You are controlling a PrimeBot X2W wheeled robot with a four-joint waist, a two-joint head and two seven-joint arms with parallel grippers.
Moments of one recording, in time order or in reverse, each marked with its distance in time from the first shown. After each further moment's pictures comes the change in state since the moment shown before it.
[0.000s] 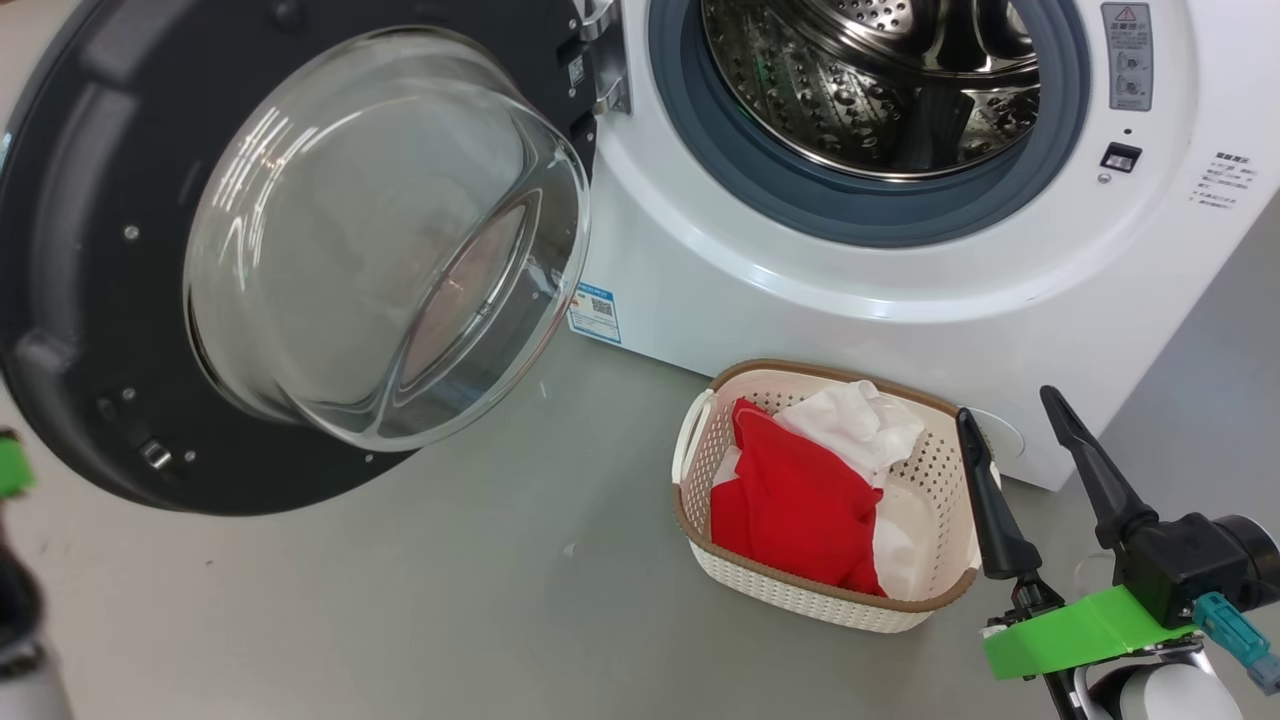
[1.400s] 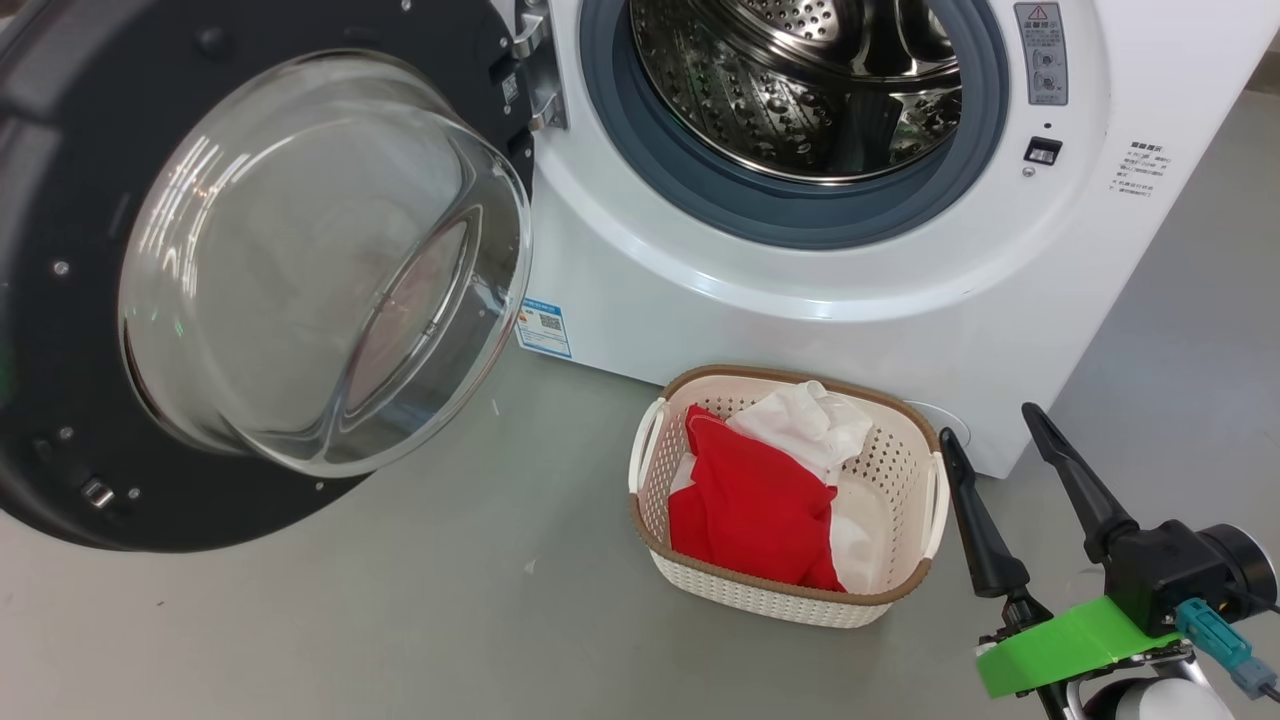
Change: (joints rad) left arm -0.511 0.213 0.192 0.993 -0.481 0.004 0.555; right arm 0.025 -0.008 0.024 -0.029 -0.008 0.000 0.052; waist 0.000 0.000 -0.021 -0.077
